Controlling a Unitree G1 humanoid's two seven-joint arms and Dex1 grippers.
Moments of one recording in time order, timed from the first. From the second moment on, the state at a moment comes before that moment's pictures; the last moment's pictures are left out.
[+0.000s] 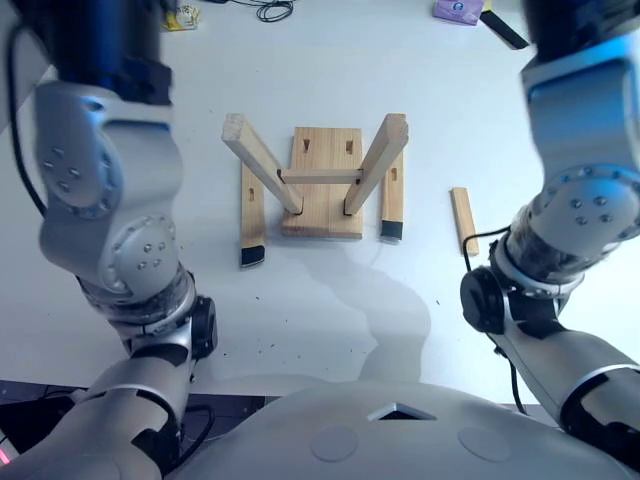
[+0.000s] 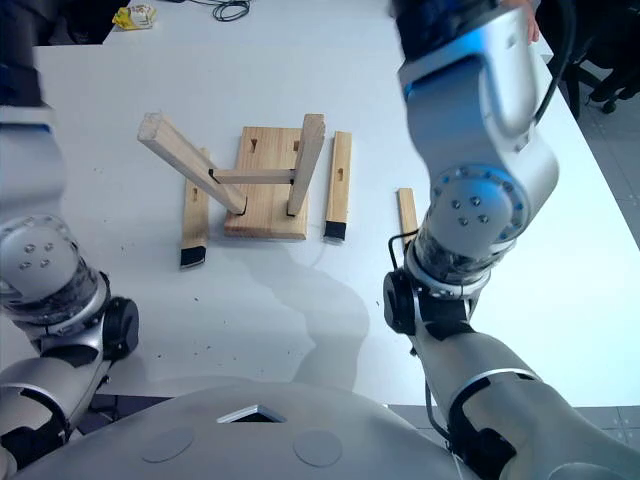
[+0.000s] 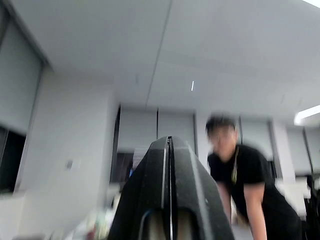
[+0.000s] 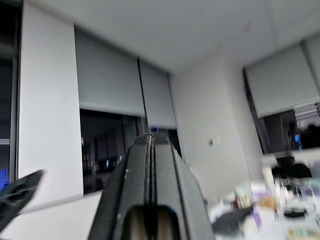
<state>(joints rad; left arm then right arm) -0.64 0.33 0.17 -0.77 -0.57 0.46 0.14 -0.83 -0.07 -0.18 -0.56 0.77 0.63 -0.04</state>
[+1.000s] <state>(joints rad) -0.52 0.28 0.47 -0.75 -0.96 0.53 0.20 -0.70 -0.26 -0.25 -0.44 0.91 0.84 0.10</state>
